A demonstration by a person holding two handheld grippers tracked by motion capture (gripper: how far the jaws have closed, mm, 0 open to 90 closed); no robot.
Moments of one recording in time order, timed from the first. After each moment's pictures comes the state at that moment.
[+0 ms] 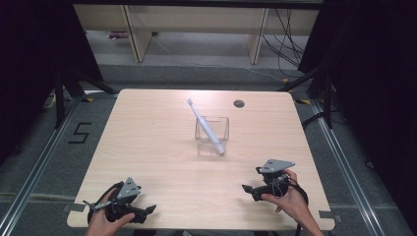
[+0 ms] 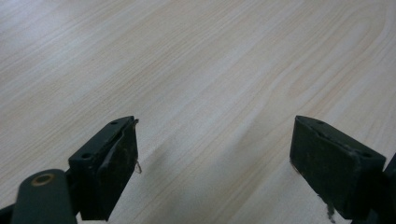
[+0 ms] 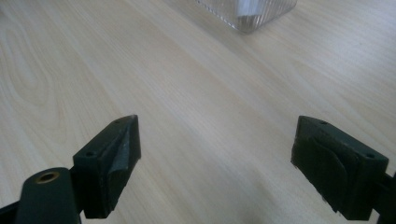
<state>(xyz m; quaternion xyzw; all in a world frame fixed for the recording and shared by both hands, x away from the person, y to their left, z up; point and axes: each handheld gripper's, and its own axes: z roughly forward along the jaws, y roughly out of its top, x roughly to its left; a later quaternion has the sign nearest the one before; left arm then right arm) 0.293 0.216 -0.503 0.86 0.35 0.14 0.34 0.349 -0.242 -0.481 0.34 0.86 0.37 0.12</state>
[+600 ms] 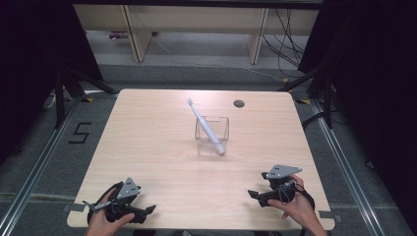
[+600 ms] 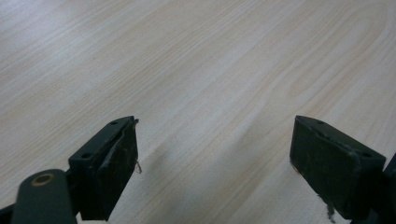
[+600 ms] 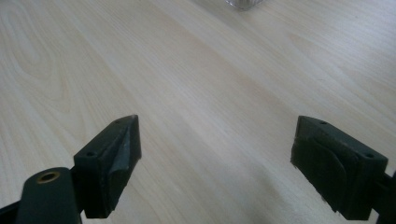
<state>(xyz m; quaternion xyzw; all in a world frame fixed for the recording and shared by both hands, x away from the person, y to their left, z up) 0.293 0.217 -0.502 0.87 0.35 0.14 0.33 0.336 -0.259 -0.486 0.34 0.86 0.37 0.12</state>
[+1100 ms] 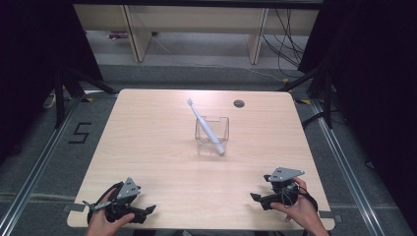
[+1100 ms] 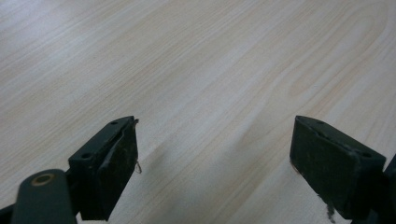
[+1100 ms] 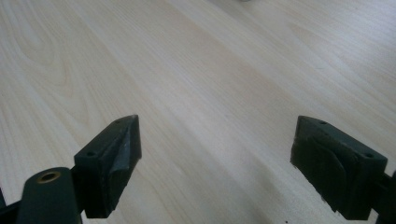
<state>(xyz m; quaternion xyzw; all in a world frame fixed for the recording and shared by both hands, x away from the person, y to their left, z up) 0.293 0.217 -0.502 0.86 0.35 0.14 0.33 0.330 -0.265 -0.487 0.33 0.86 0.36 0.12</state>
